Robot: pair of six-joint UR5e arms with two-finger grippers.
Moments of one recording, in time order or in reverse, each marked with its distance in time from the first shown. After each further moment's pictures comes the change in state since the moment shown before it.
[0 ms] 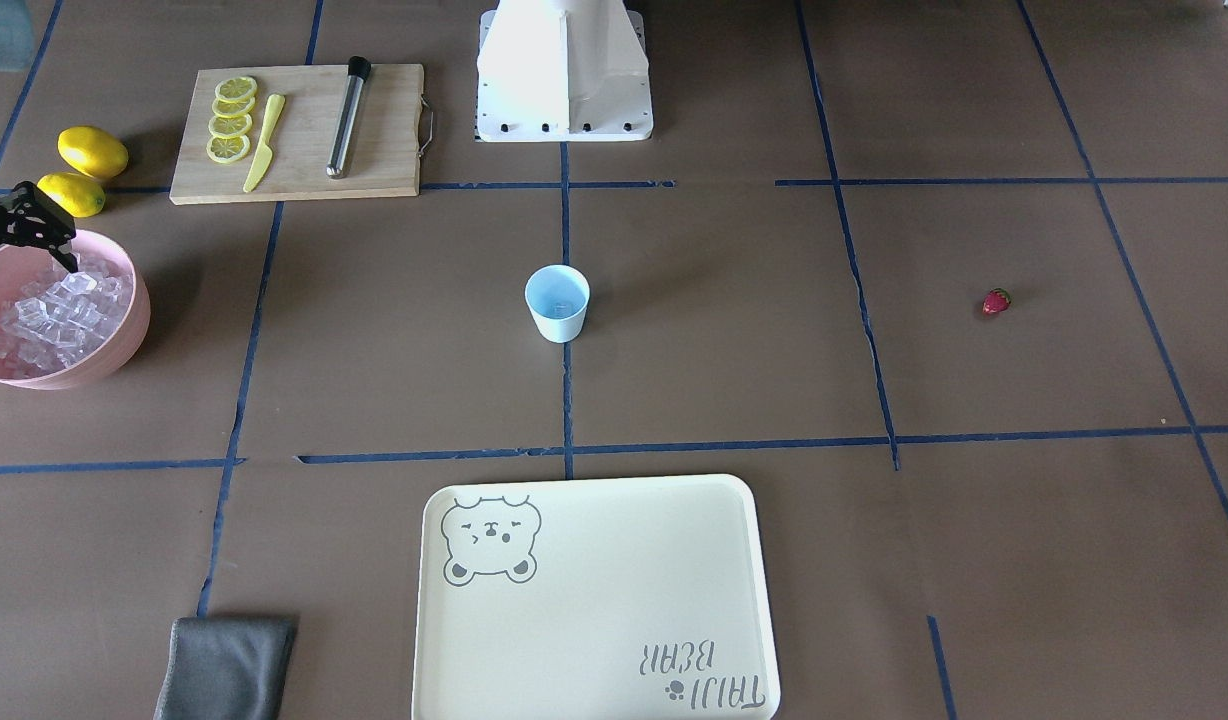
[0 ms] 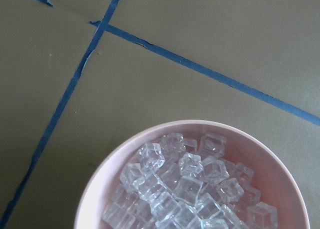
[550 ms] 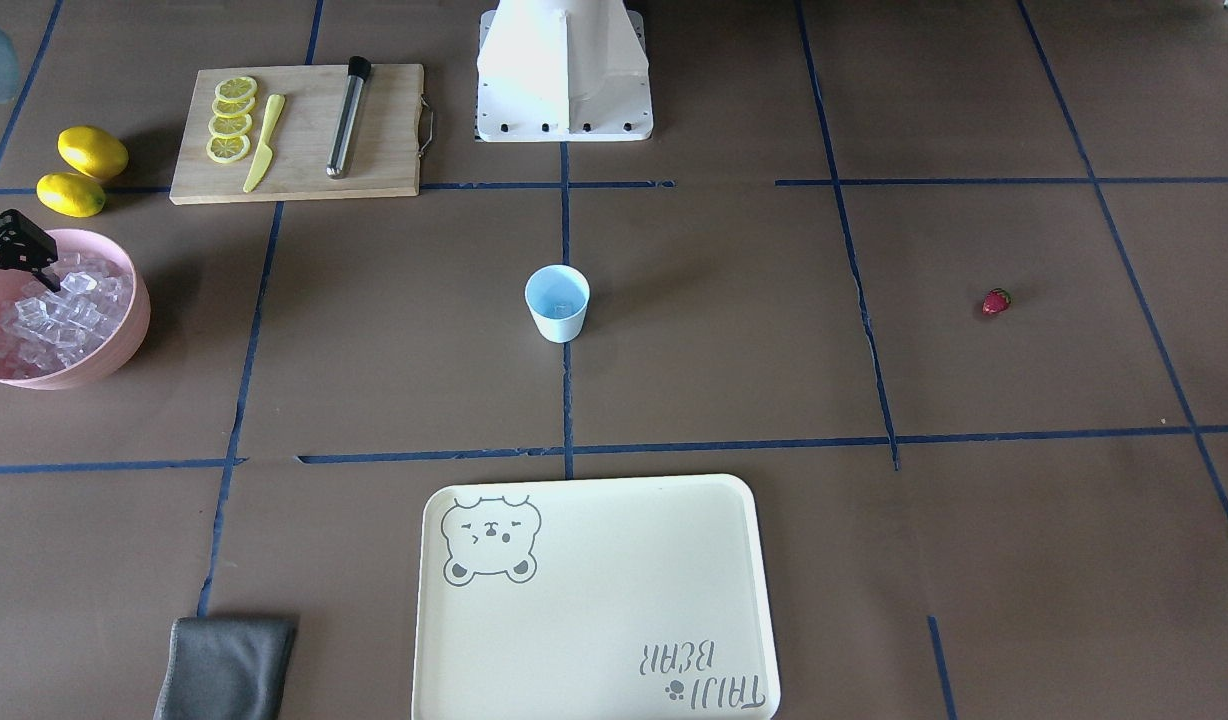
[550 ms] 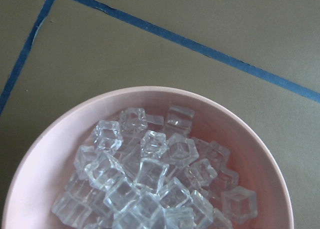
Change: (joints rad) left arm 0.001 0.001 0.000 0.000 0.000 -0.001; right arm 0.000 -0.012 -0.084 0.047 0.000 0.001
